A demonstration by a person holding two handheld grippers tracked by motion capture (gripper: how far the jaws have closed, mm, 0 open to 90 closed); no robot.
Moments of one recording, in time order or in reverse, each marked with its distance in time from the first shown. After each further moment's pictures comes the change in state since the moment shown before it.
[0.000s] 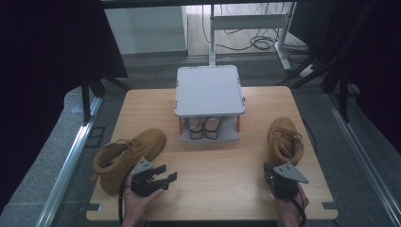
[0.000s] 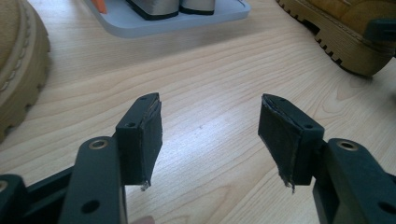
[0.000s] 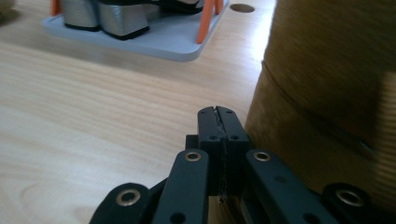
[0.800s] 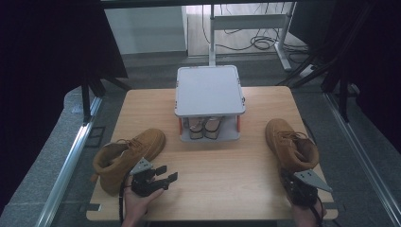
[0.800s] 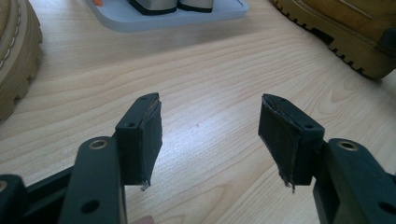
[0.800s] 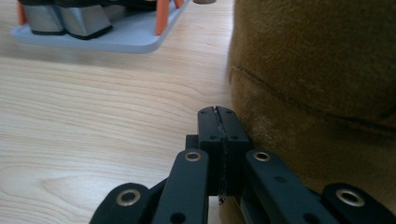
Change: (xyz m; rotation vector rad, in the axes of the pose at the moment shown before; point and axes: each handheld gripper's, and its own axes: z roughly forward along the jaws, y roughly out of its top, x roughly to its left) left arm 0.005 -0.003 0.002 0.003 -0.019 -0.037; right arm -0.038 -0.019 -0.032 0.001 -0.048 0.104
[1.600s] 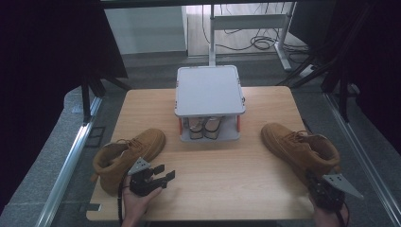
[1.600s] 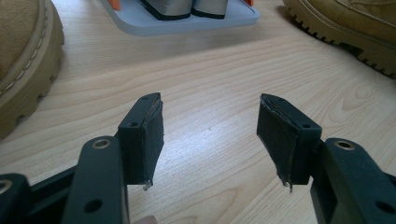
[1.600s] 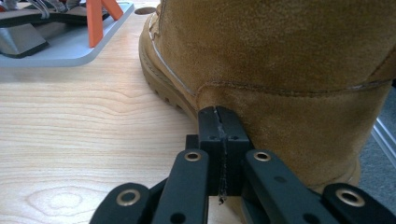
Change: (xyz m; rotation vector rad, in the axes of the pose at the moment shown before) left arm 0.004 -0.001 -0.003 -0.027 0.035 -0.021; right arm -0.054 -0.006 -0.024 -0.033 -0.113 0.090
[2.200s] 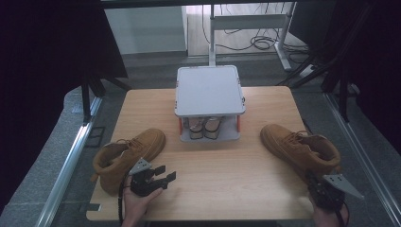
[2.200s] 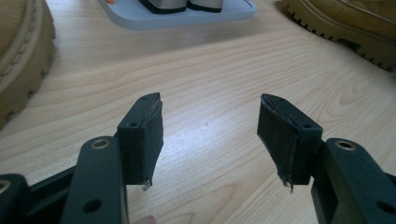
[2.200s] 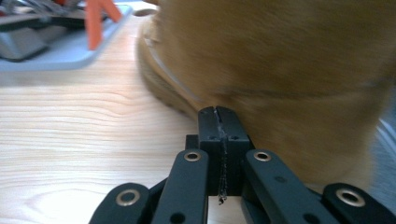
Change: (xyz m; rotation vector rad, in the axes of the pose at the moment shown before) left arm -0.001 -0.001 0.003 0.023 -0.018 0.010; right arm 0.004 -0.001 0.001 -0.007 0.021 0.023
